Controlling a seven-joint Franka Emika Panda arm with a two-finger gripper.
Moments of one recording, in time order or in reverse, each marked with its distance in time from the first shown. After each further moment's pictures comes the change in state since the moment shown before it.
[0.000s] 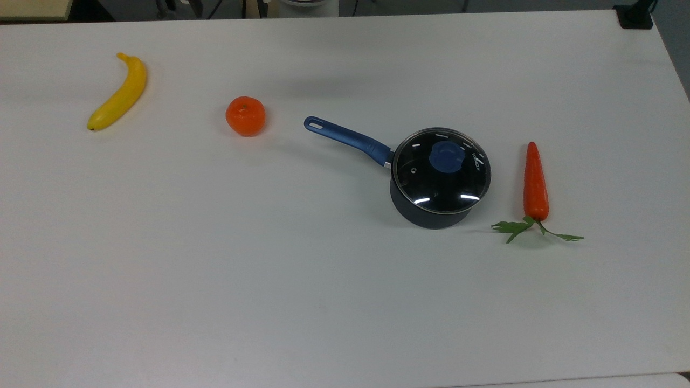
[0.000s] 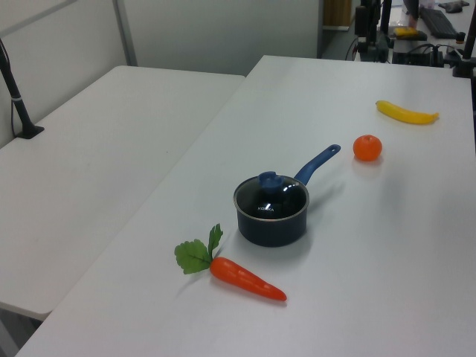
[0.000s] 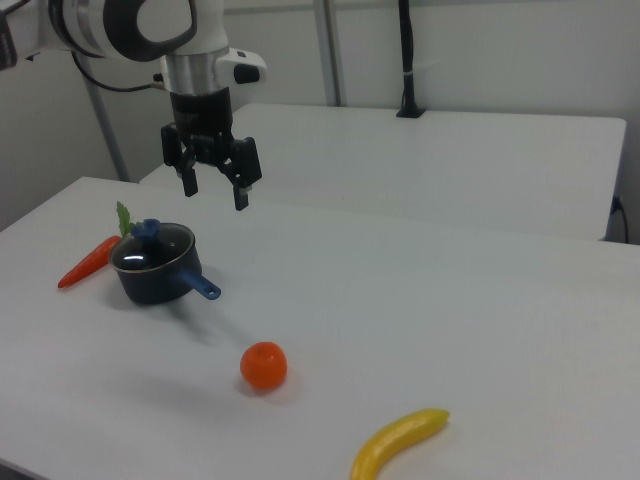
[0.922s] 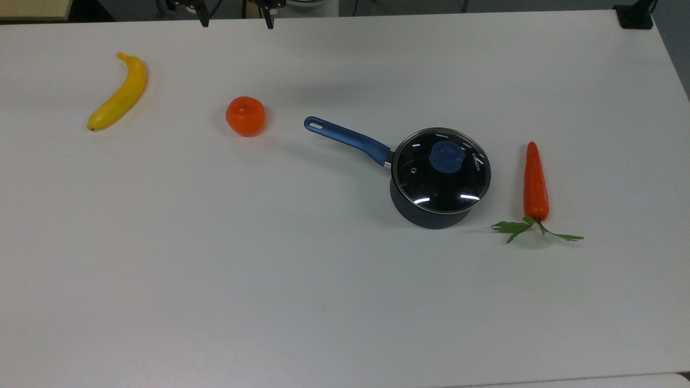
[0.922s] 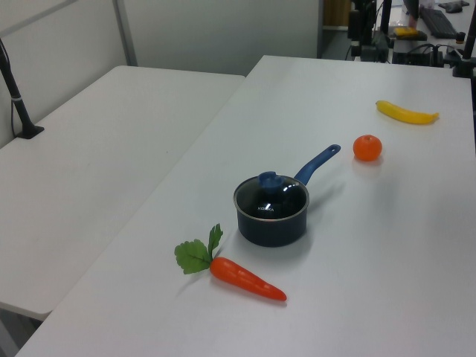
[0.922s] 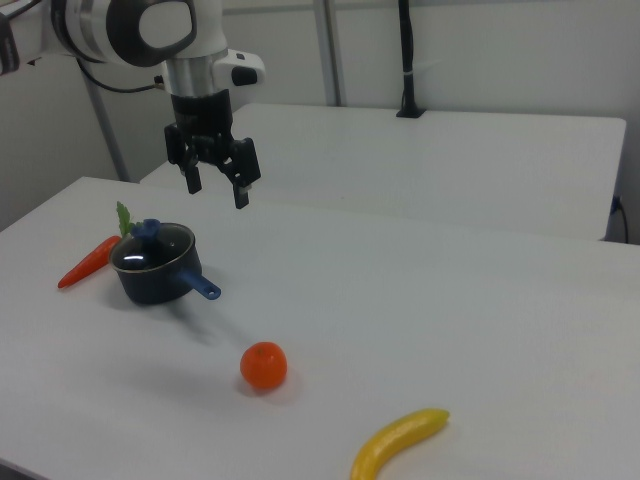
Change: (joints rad) arm 0.005 0.016 0.015 -0.002 0.003 0.047 0.073
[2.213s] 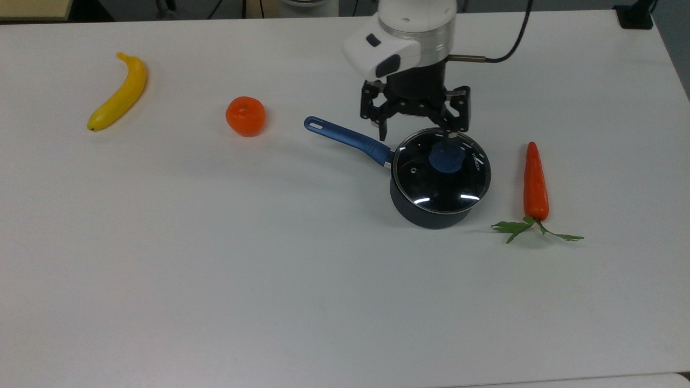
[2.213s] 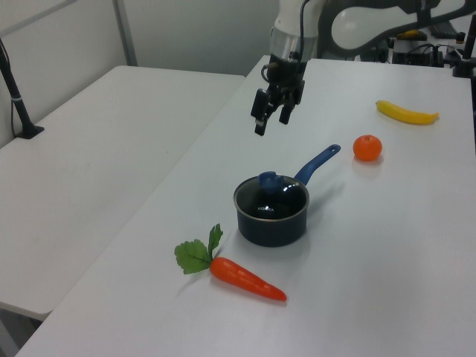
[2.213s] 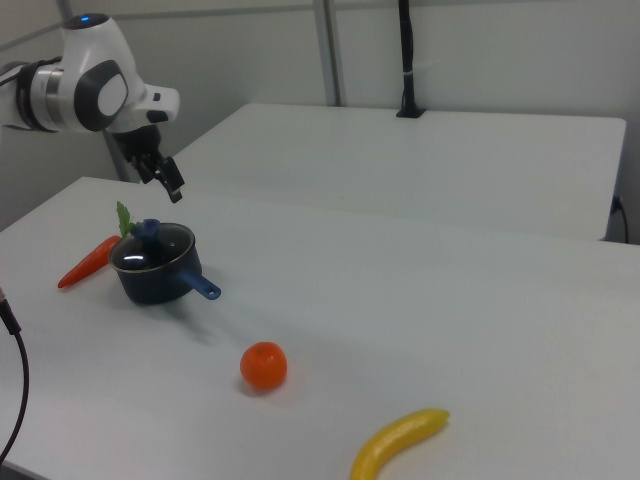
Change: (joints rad) arm 0.356 0.262 0.014 0.037 0.036 0.518 0.537
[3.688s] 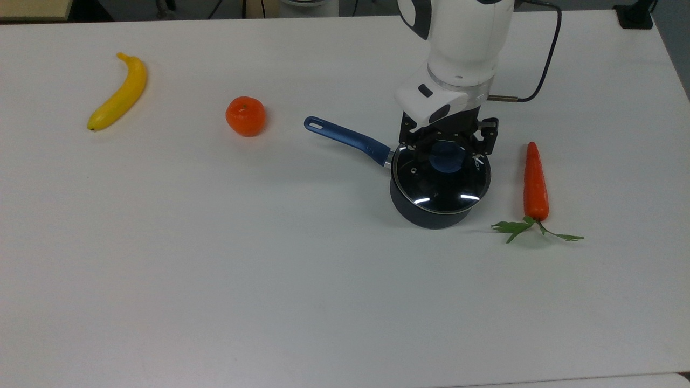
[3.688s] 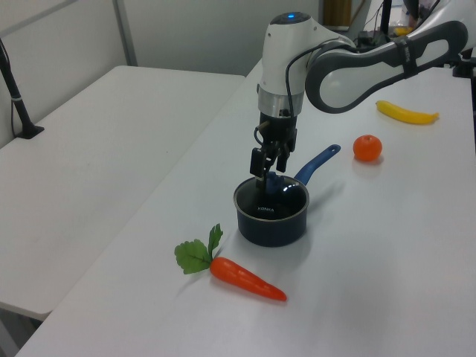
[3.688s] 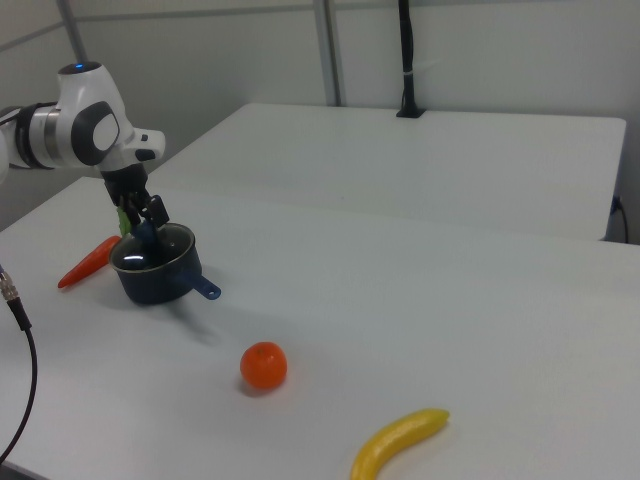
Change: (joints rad) arm 0.086 0.126 0.000 0.013 -0.019 0.000 0.012
